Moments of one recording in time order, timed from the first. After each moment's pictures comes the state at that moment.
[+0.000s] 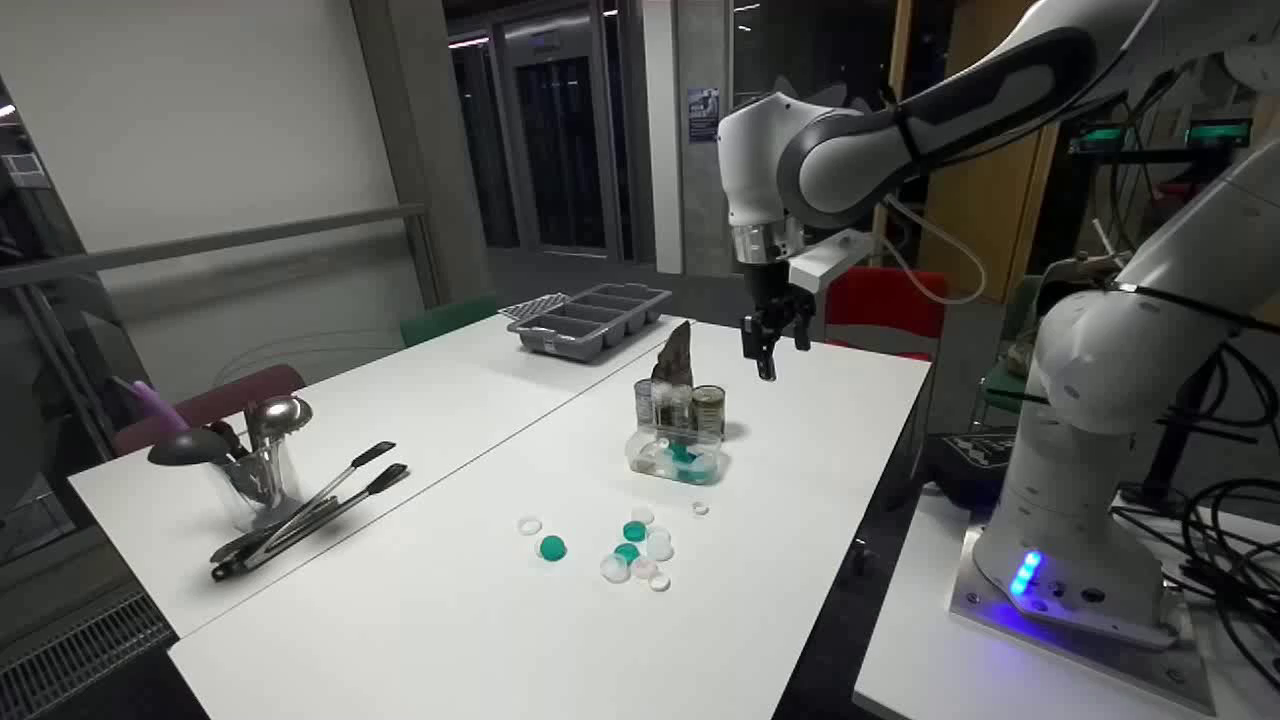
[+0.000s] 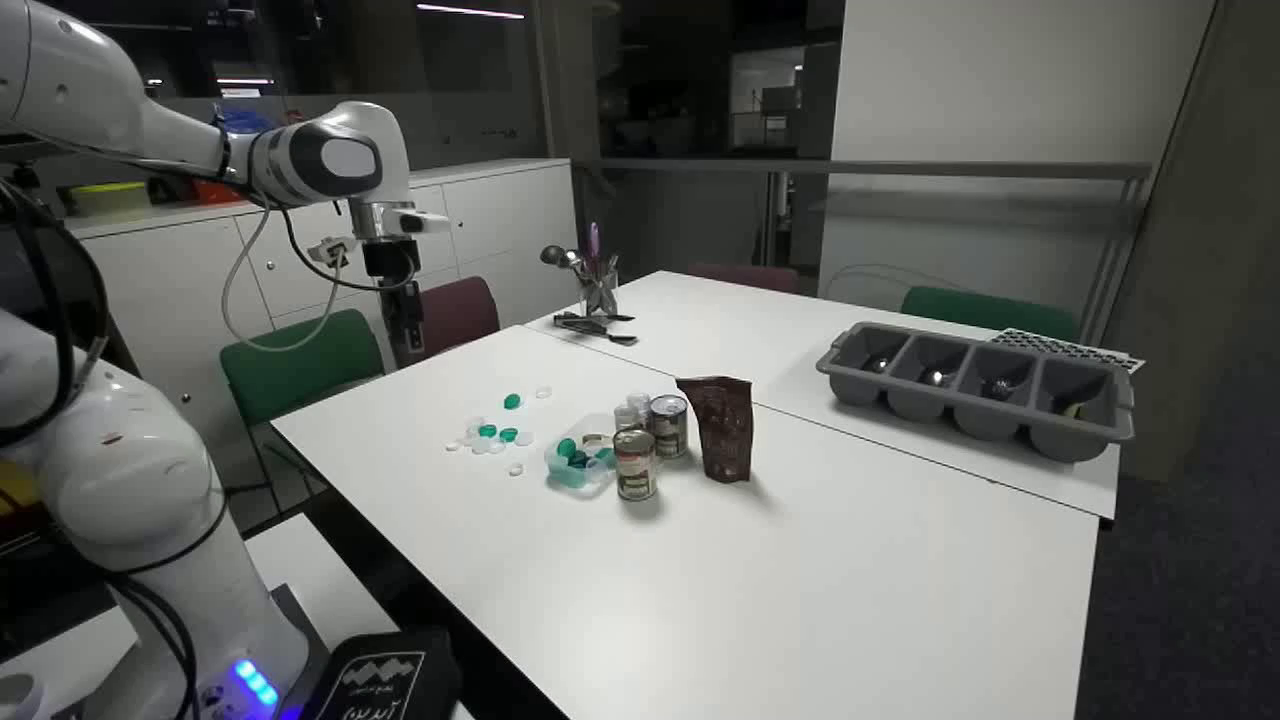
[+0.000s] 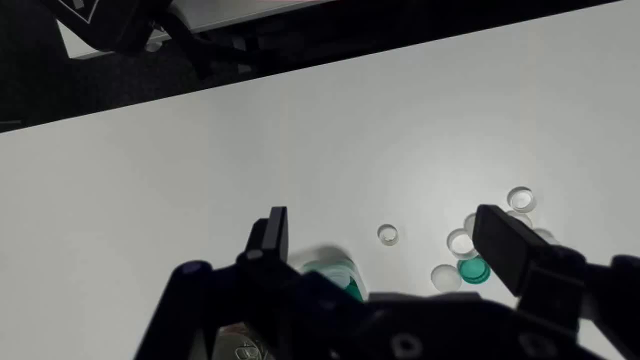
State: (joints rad) arm 0.04 -0.52 0.27 -2.49 0.03 1.85 0.44
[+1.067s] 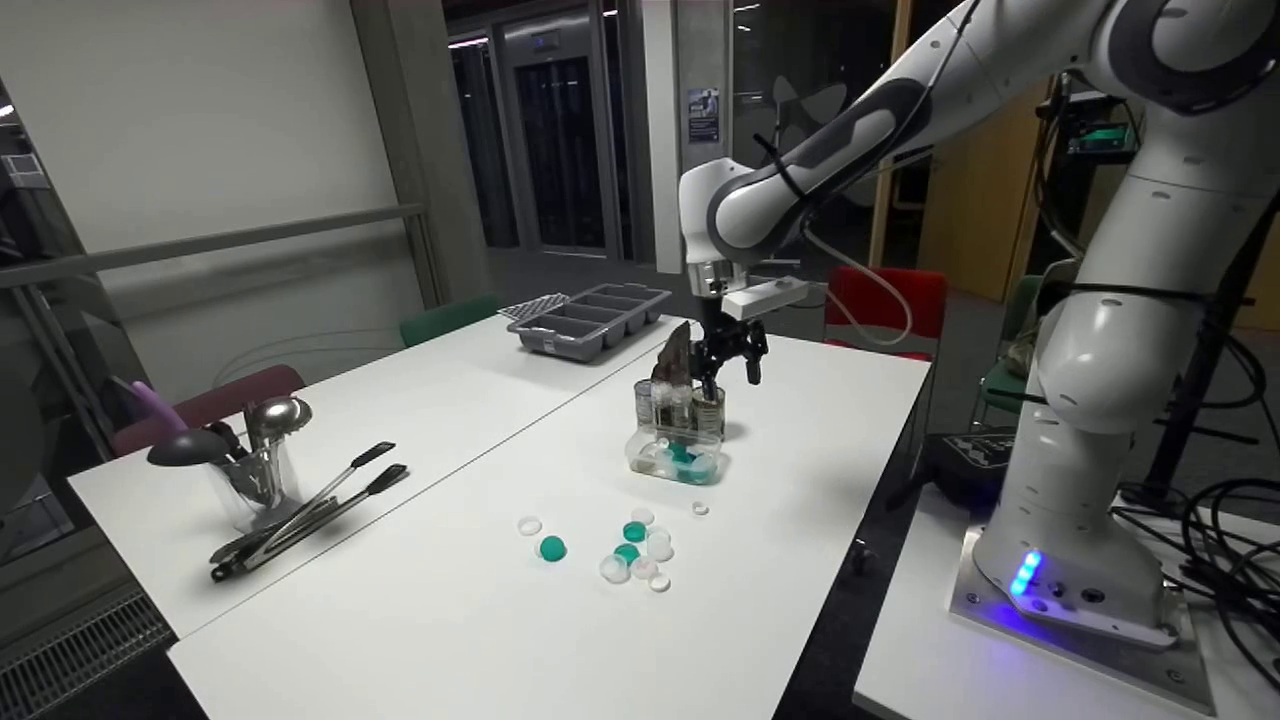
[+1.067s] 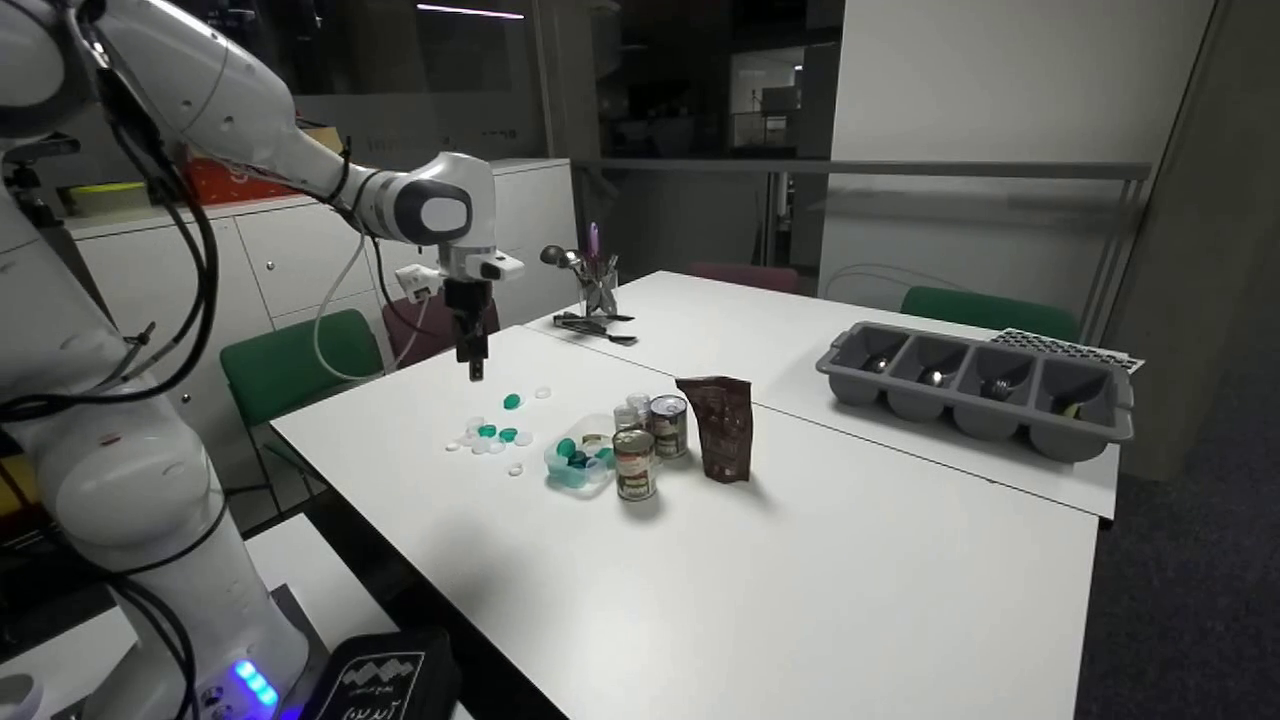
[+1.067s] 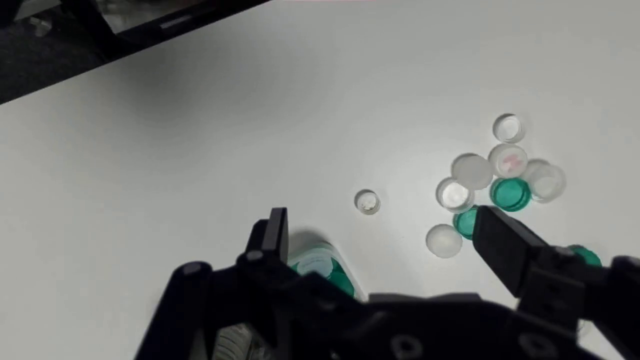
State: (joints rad) arm 0.02 -0.17 0.14 -2.38 0.10 2.07 0.43
